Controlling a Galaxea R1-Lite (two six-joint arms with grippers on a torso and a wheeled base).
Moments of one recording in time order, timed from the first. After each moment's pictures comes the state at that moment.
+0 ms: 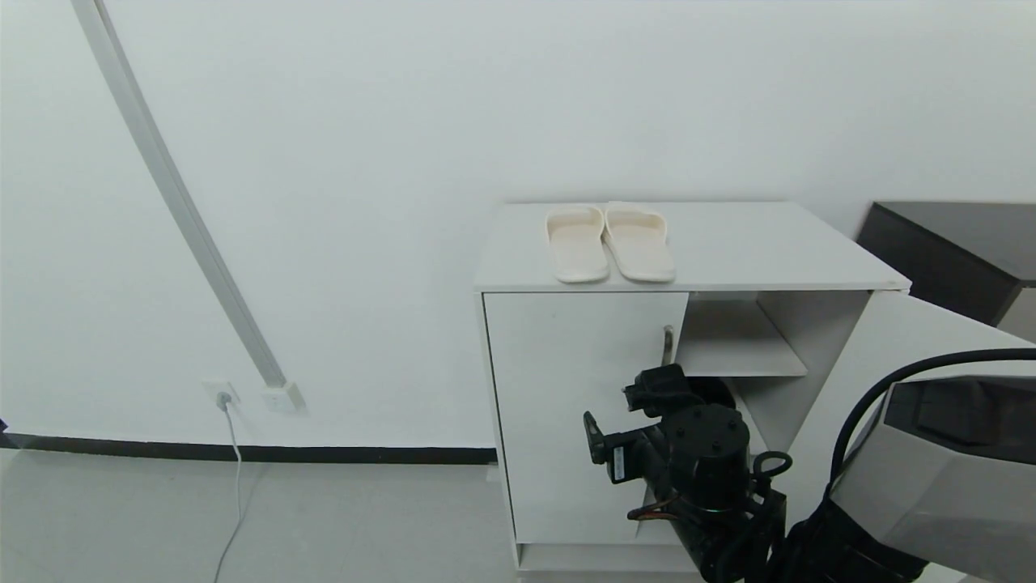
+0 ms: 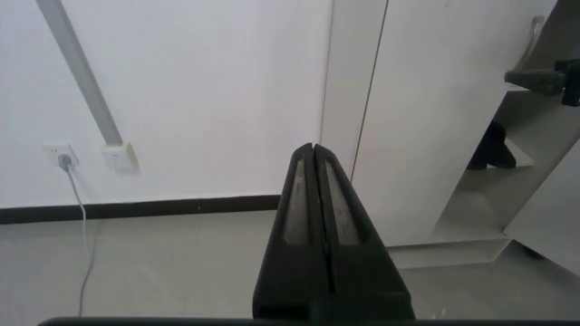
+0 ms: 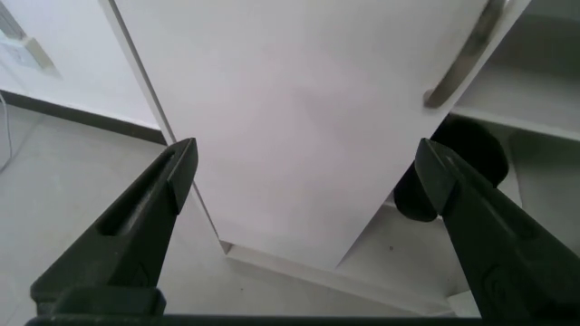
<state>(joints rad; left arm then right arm) 0.00 0.00 0.00 0.00 -0.05 0.00 0.83 2.15 -0.68 -1.30 -0.57 0.08</state>
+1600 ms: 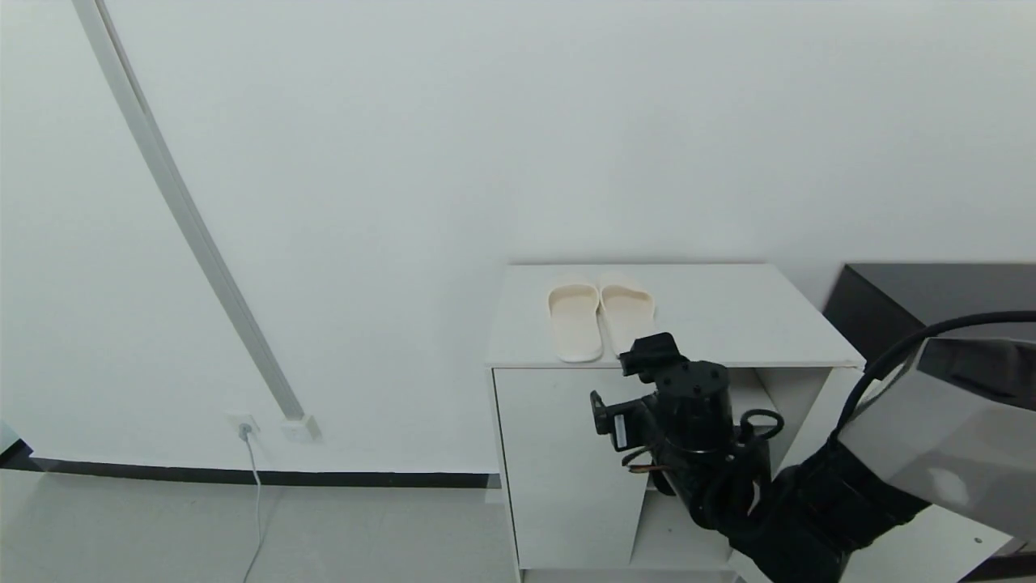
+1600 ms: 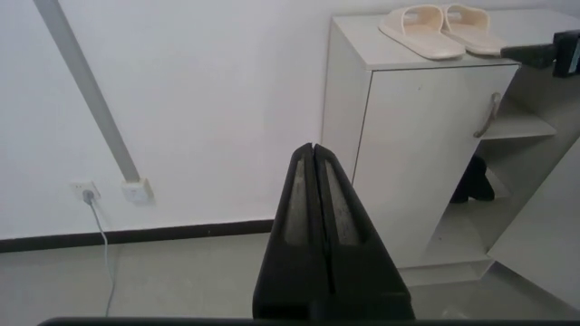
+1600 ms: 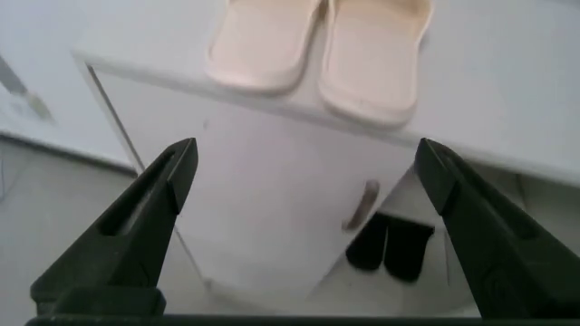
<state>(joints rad) 0.00 0.00 0.00 0.00 -0.06 0.02 0.76 2.12 -0.87 -0.99 -0.55 0.07</state>
